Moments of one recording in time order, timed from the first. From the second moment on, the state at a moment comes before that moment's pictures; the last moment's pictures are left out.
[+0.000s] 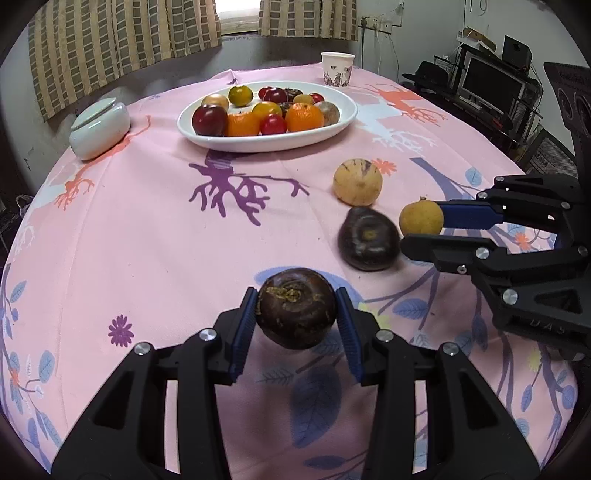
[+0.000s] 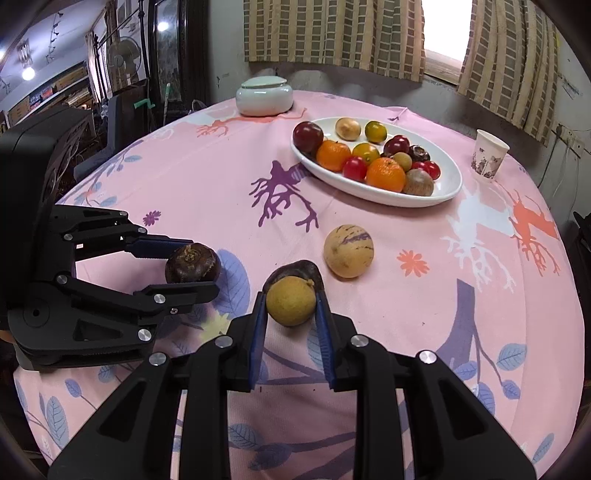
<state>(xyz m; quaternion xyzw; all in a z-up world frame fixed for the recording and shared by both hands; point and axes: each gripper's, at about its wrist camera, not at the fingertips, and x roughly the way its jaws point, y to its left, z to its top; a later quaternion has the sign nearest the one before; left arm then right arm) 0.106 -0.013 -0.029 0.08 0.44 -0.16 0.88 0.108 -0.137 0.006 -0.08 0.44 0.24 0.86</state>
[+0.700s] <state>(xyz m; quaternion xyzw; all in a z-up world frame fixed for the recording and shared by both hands) 0.164 -0.033 0.030 0.07 0.41 -0.16 0.90 0.154 -0.171 0.054 -0.08 0.41 0.20 0.89</state>
